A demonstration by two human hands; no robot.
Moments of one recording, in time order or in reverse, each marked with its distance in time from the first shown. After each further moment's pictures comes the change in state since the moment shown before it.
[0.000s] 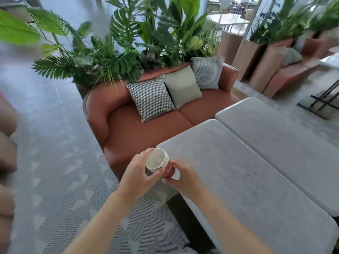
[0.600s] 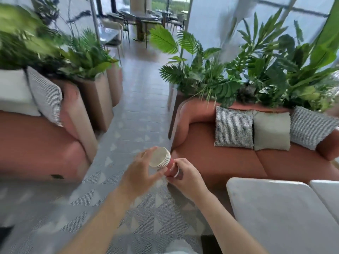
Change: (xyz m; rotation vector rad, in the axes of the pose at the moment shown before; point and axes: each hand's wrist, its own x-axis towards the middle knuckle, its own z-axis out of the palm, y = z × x) left_hand -0.134 -0.137 -0.227 0.085 0.381 -0.342; right_hand 0.073 -0.229 0.185 -0.054 -0.298 -0.458
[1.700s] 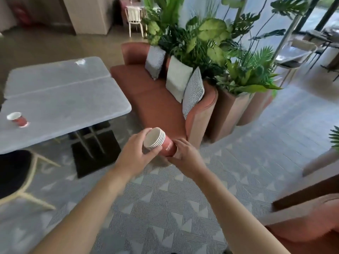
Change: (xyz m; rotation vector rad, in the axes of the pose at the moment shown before) left_hand -0.011 -0.103 -0.192 0.293 0.726 -0.664; right_hand 0.278 -0.198 0.180 0.120 -0.646 -0.828
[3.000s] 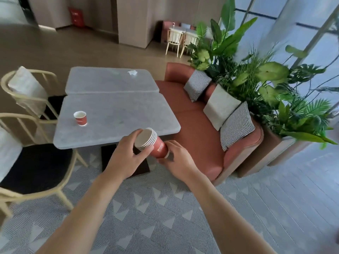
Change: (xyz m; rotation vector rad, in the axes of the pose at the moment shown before) left_hand -0.031 -0.251 -0.268 -0.133 0.274 -0.157; right_hand 0.171 -0.278 0.209 0.068 -0.131 -0.170
